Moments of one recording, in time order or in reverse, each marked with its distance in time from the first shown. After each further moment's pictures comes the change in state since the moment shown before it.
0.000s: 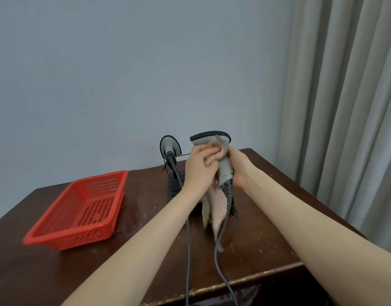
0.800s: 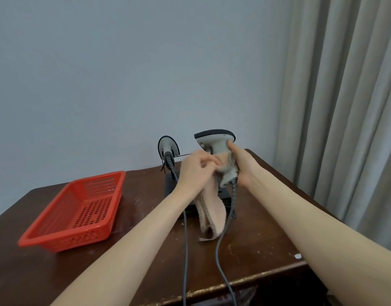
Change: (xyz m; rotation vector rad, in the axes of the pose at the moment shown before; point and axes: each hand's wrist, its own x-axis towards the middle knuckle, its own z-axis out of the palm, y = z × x) left_hand -0.001 0.000 -0.011 0.003 -0.058 0.037; right_hand 0.005 -0.009 -0.012 -0.079 0.040 0.006
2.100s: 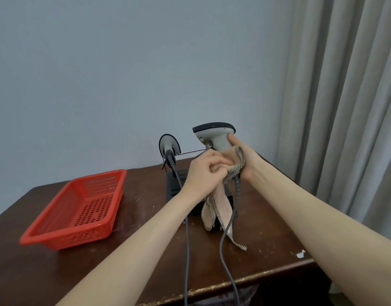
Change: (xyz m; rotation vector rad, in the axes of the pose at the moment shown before) left_hand -0.007 -0.001 0.008 0.023 -0.102 0.154; right_hand -0.003 -0.008 0.006 -0.002 -0.095 0.013
